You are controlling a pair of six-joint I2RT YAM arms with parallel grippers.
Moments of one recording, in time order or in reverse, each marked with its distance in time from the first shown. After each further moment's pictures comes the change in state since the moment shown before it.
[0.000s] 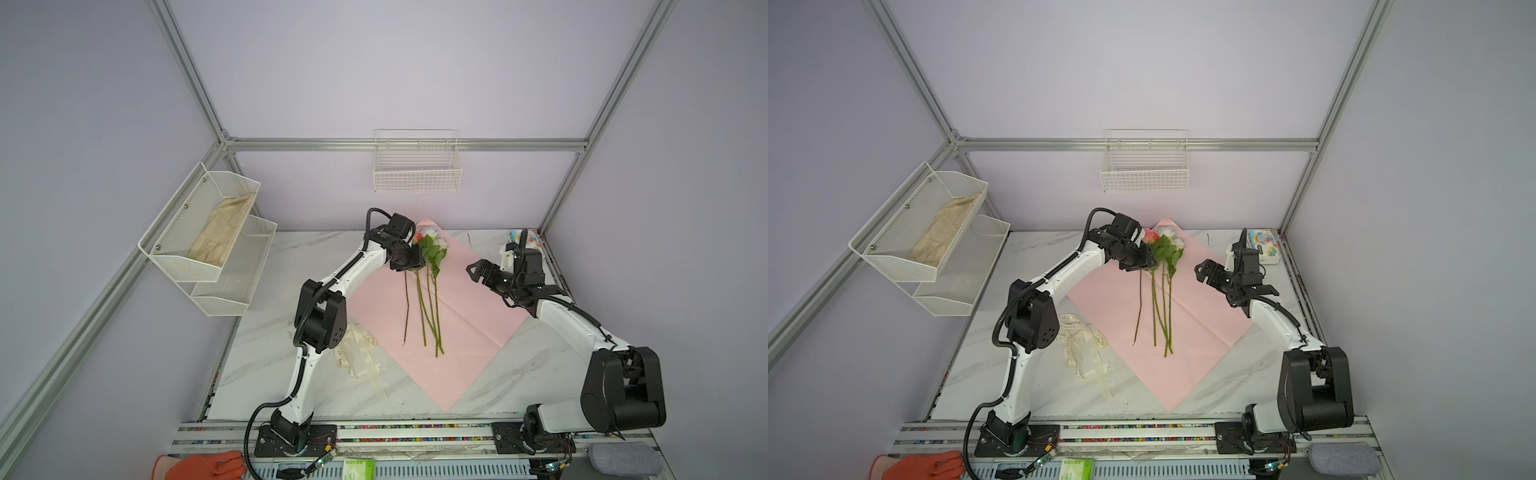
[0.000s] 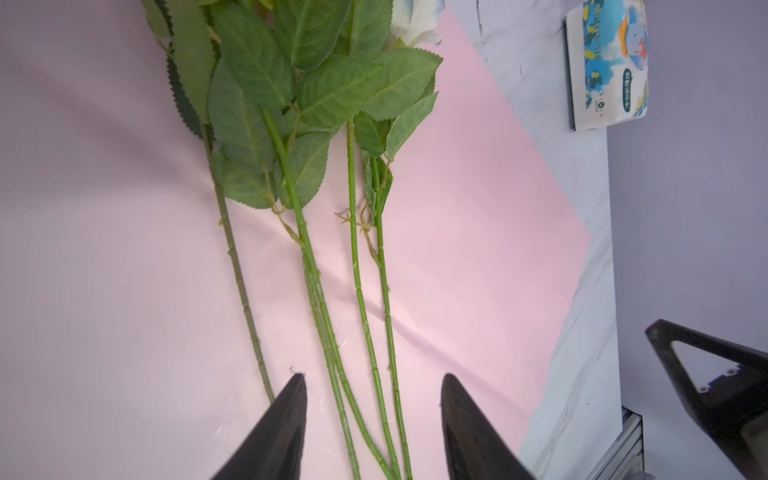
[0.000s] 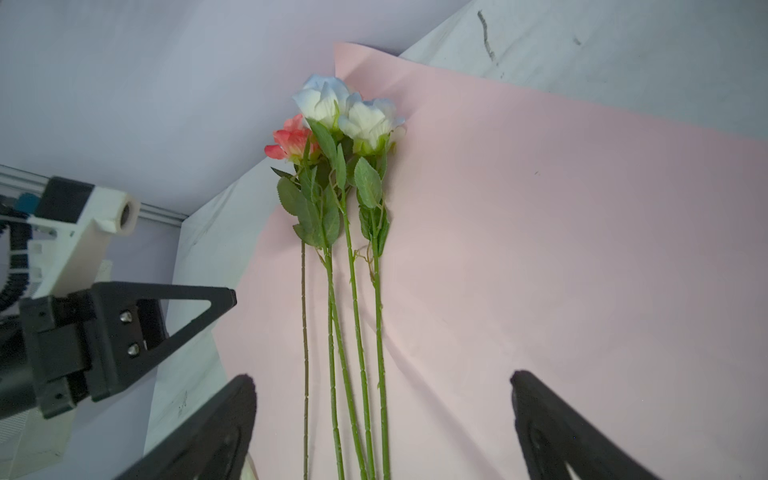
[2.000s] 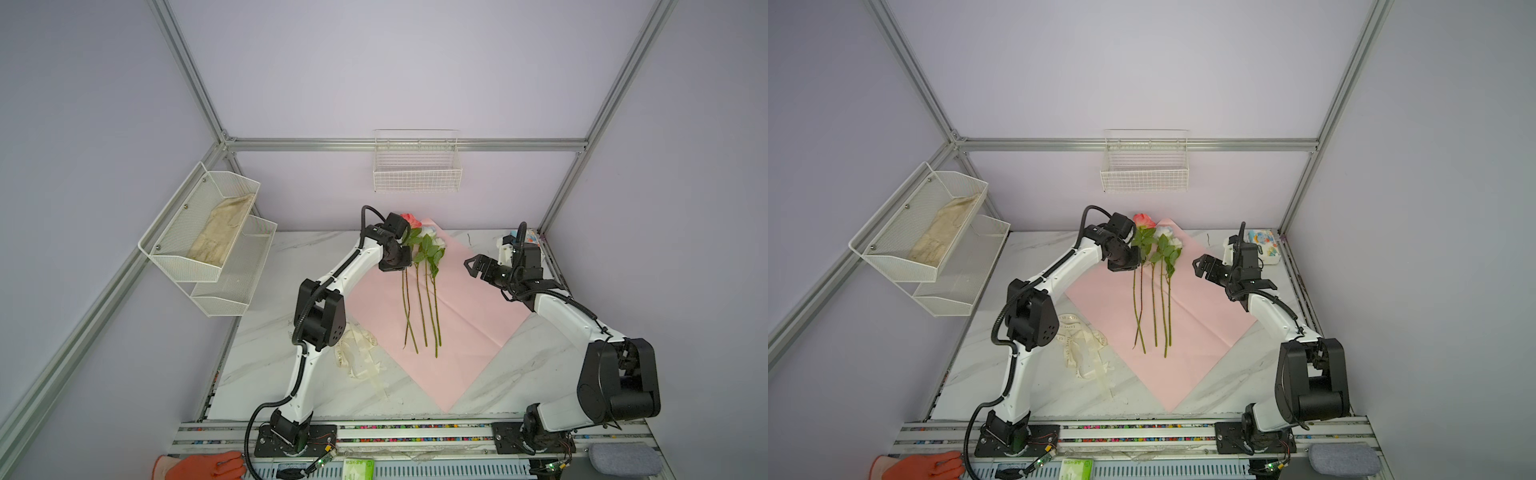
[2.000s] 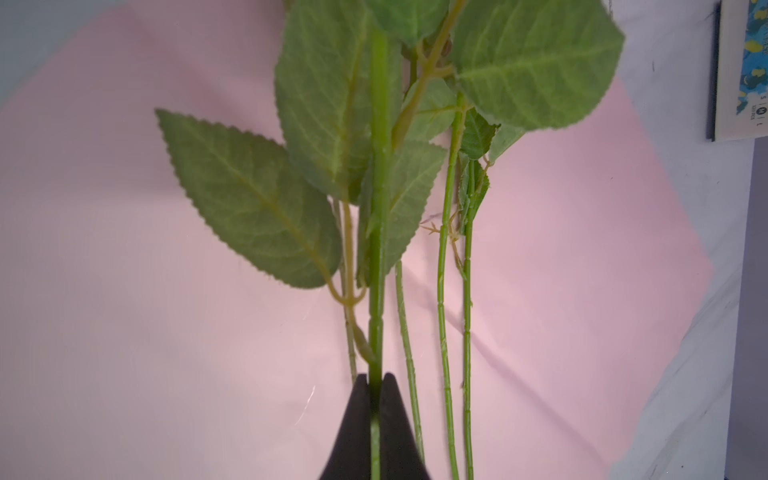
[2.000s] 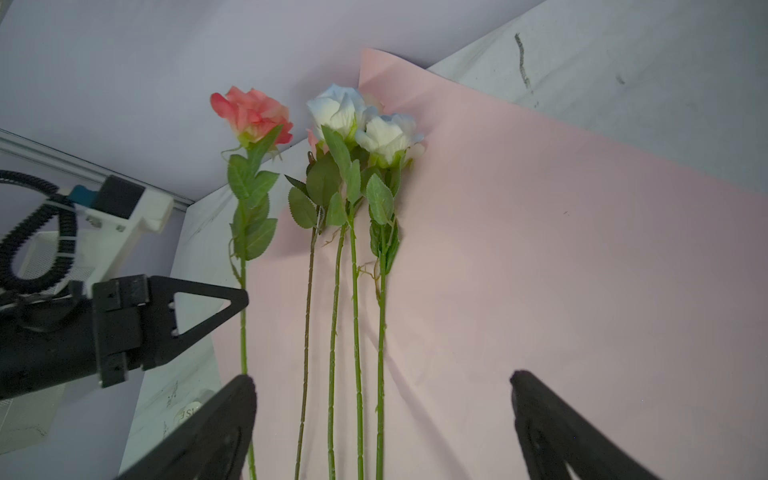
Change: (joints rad) left arm 0.016 0.165 0.206 -0.169 -0.122 -0.013; right arm 0.003 0.118 0.077 0.045 -0.055 -0.113
